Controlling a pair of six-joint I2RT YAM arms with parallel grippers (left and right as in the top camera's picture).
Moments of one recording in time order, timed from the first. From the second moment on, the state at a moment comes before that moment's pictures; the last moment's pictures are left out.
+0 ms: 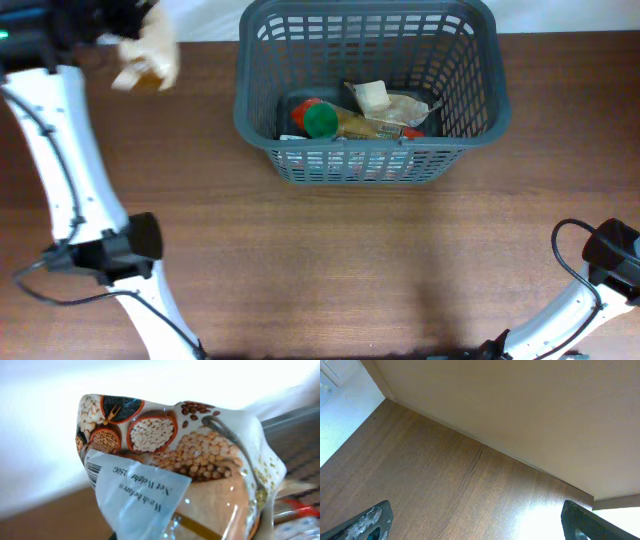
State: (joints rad) left arm 0.17 2.20 2.82 -1.22 0.57 0.24; right arm -0.63 2.15 3.05 -1.69 0.41 0.28
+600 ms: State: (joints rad) left arm -0.41 2.24 2.94 -1.04 0.61 0.29; right arm -0.63 2.15 3.05 -1.69 0.41 0.28
